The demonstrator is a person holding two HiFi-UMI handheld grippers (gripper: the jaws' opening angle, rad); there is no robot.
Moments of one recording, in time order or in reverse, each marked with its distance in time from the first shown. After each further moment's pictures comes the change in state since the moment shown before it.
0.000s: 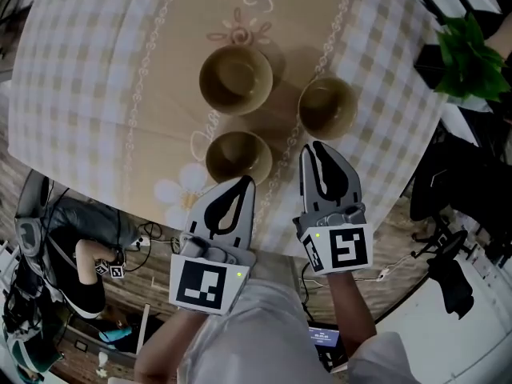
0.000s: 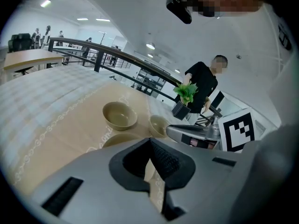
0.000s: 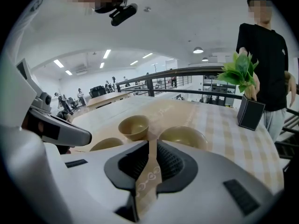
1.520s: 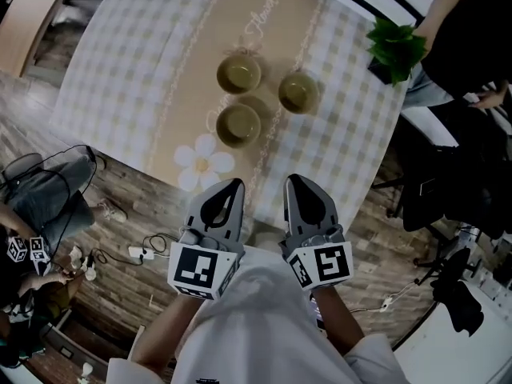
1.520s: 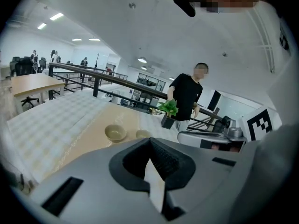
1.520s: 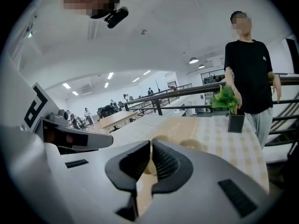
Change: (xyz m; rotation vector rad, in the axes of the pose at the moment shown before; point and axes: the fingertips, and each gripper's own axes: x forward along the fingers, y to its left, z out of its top) left arm -0.157 -0.104 0.013 0.184 -0.077 0.028; right arm -0.202 0.075 0.049 0.113 -0.183 0.093
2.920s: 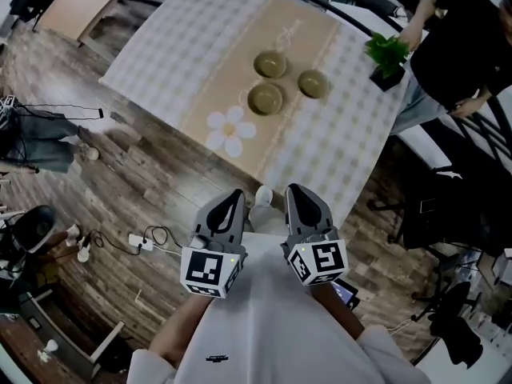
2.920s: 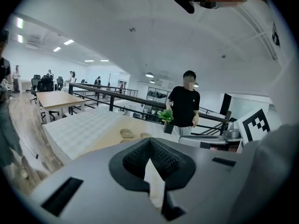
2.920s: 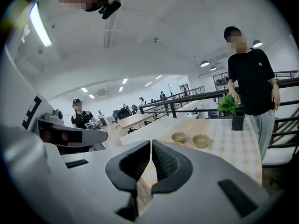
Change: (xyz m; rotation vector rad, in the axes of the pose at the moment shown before) left arm -0.186 -0.102 -0.043 0.039 -0.194 0.185; right arm -0.171 0.085 -0.022 -0.040 -0.051 0.150
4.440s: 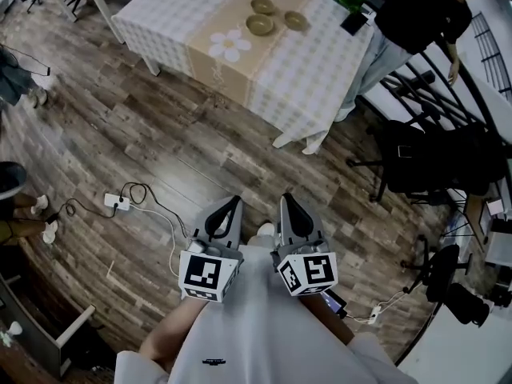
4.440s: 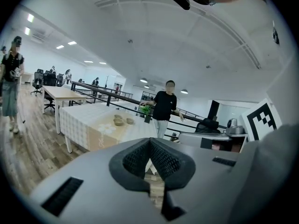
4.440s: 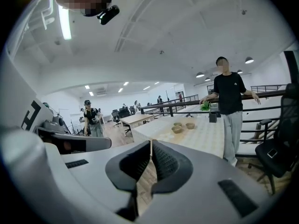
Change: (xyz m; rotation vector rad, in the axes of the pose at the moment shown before) left arm -0.359 -0.169 -0.205 -0.031 -0.068 -0.083; right arm -0.365 0.201 -0.176 -0.063 -0.063 -0.093
